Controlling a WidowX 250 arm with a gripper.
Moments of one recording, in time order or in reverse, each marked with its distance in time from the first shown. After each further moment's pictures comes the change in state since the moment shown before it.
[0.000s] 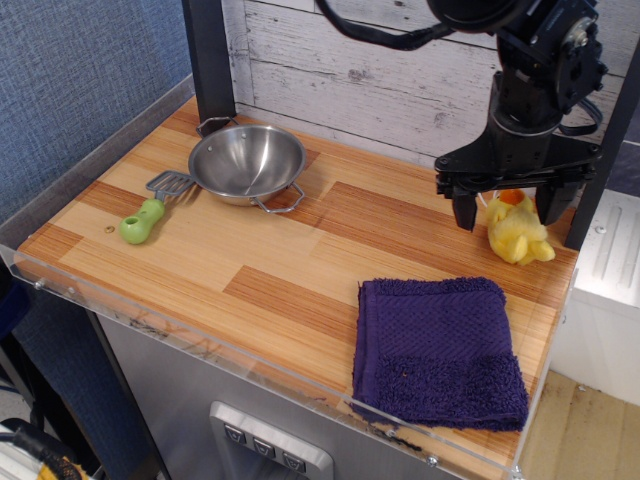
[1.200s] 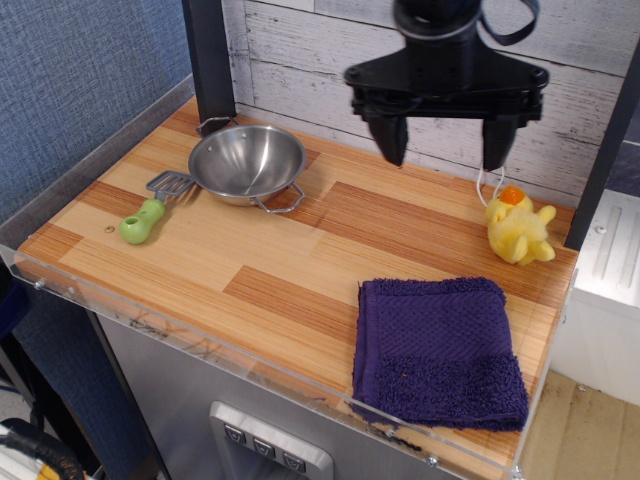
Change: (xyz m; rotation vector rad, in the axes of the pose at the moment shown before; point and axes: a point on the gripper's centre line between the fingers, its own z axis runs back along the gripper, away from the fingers) arm -0.004 0.045 0.096 -0.072 -0.048 -0.180
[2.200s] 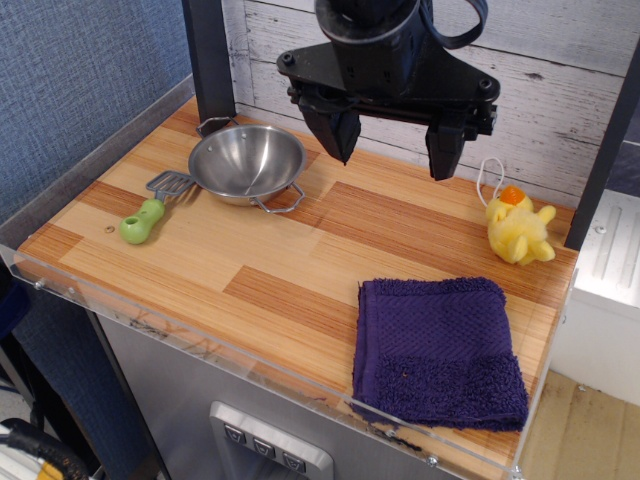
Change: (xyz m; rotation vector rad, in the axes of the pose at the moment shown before) arm -0.030 0.023 0.049 0.006 -0.090 -0.183
